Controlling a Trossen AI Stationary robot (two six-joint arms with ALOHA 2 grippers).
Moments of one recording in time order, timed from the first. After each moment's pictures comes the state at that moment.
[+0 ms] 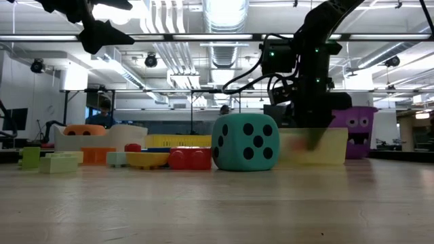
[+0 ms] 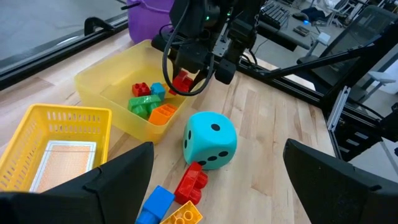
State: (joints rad) left arm -0.18 0.74 0.64 -0.31 -0.30 -0.47; right arm -0.26 1.67 1.00 -0.74 0.02 -0.24
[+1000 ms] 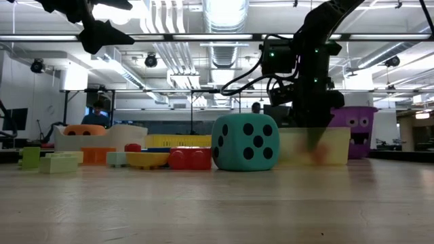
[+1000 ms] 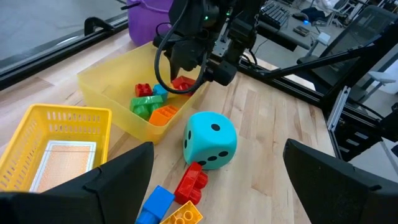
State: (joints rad) left arm -0.18 0.74 0.64 -0.31 -0.30 -0.47; right arm -0.26 1.67 1.00 -0.74 0.00 -0.08
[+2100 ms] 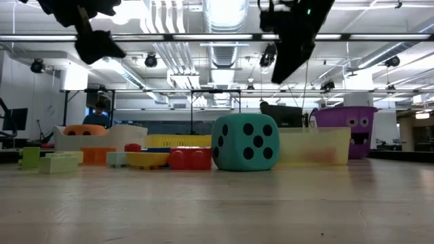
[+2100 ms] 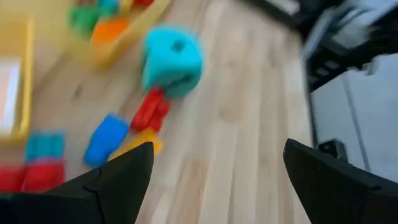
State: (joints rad) left arm -0.19 0.91 0.71 -0.46 -0.04 -0.58; right arm 0.00 1.48 1.22 -0.82 0.37 0.30
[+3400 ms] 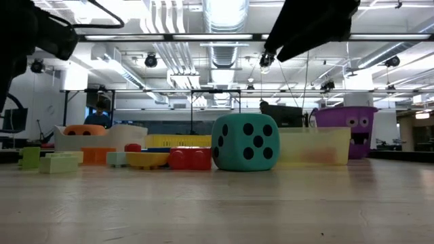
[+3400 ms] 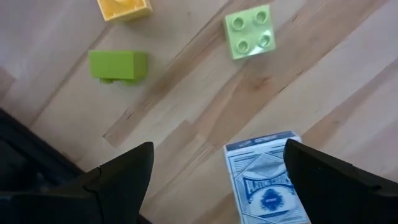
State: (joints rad) left arm -0.53 1.33 0.88 -1.12 -0.03 -1.32; right arm 0.53 1.68 1.23 -0.64 0.78 0.84
